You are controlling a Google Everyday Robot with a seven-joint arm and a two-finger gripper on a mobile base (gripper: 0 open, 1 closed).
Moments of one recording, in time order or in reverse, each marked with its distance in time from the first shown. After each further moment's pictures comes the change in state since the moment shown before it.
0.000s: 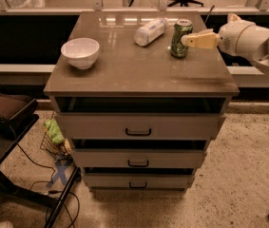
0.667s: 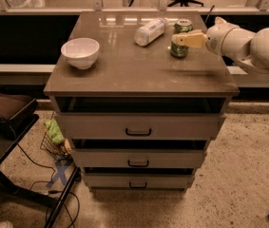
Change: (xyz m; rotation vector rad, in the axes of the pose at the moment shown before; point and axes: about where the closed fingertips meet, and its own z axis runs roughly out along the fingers) arm 0.012 0.002 0.043 -0.023 -0.029 0.064
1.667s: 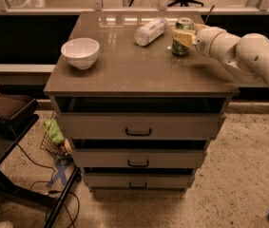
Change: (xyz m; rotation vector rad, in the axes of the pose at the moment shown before) arm 0.017 0.009 0.036 -0.026 -0.030 0.045
